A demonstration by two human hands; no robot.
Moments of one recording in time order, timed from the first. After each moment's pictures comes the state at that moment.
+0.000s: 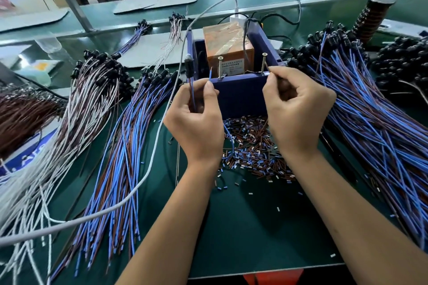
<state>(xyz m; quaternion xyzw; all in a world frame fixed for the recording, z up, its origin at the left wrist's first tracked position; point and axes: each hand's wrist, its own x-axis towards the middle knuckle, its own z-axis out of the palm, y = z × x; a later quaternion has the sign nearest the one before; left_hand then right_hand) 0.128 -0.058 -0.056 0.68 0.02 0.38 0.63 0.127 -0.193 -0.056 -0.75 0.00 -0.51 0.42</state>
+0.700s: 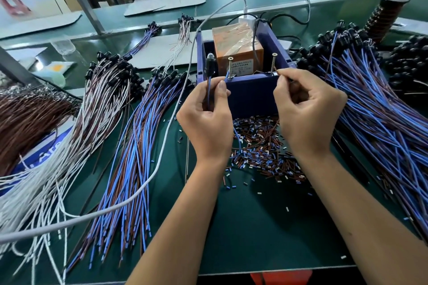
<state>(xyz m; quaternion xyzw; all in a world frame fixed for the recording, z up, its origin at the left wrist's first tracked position) 0.127 -0.058 -0.053 0.69 0.00 0.35 0.64 0.124 -0.196 -0.058 -0.76 0.00 -0.47 0.45</state>
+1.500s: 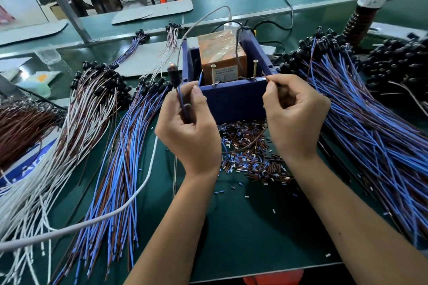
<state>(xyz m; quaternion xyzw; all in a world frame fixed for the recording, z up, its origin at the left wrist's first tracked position) 0.113 -0.063 -0.044 0.65 0.02 0.44 0.62 0.119 -0.199 -0.056 -0.75 0.02 -0.46 0.47</state>
